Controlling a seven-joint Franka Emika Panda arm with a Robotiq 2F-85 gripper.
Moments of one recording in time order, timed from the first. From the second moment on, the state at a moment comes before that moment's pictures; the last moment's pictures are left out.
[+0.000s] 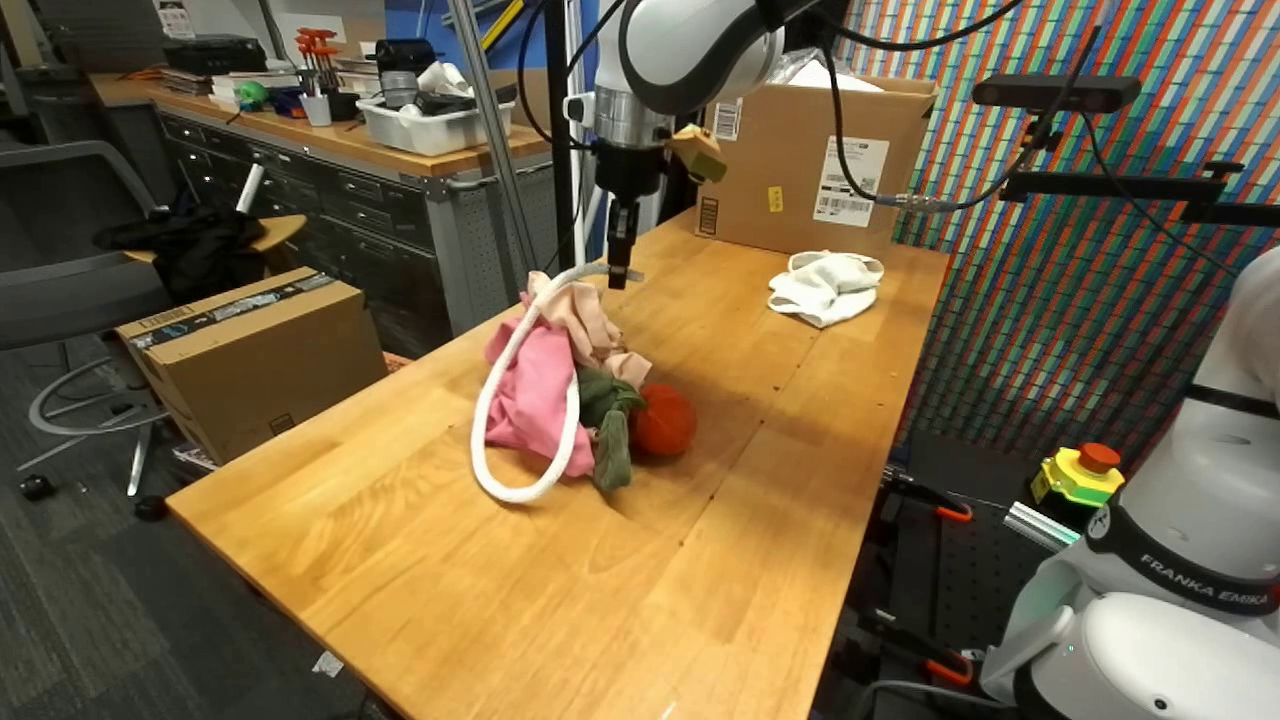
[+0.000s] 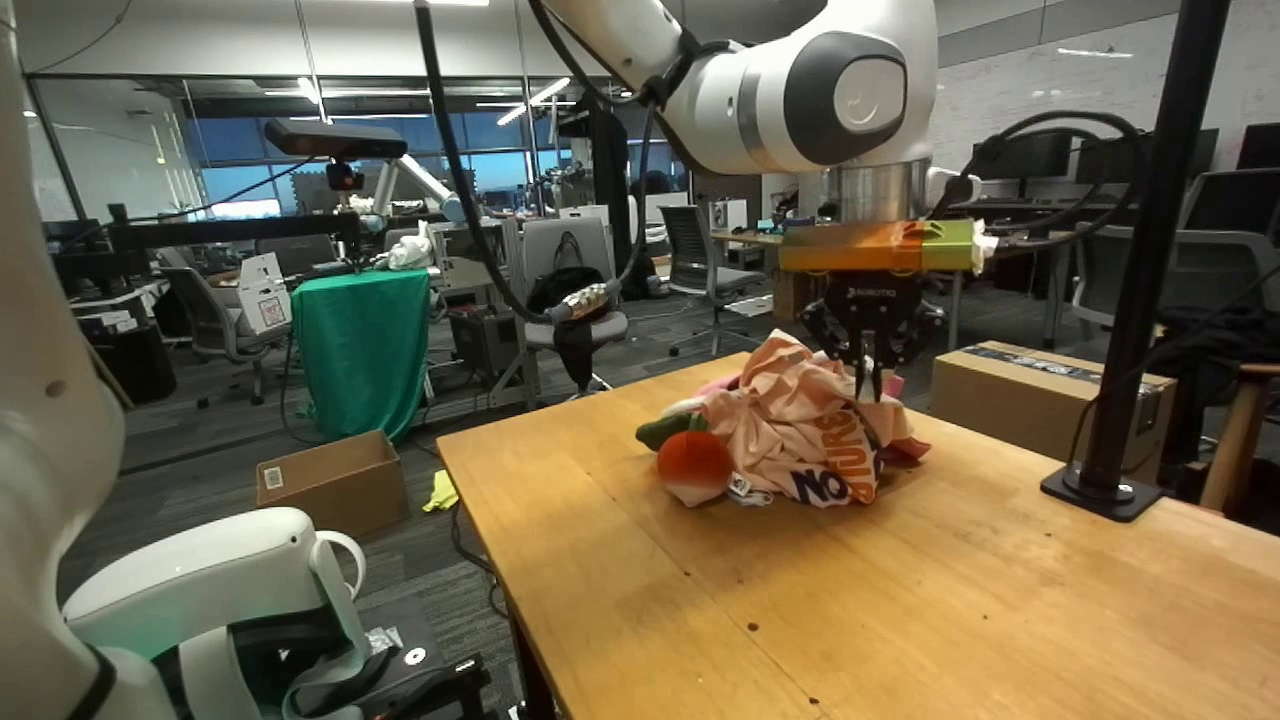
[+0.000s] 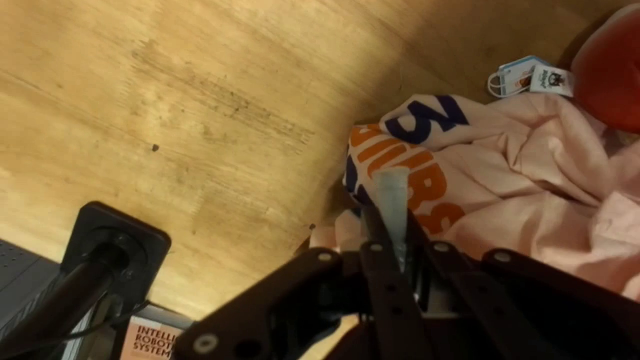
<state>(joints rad) -0.05 0.18 0.04 -1.96 0.00 2.24 -0.51</state>
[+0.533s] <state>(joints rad) 0.05 -0.10 0.08 -2.16 -0.13 2.36 -0.27</state>
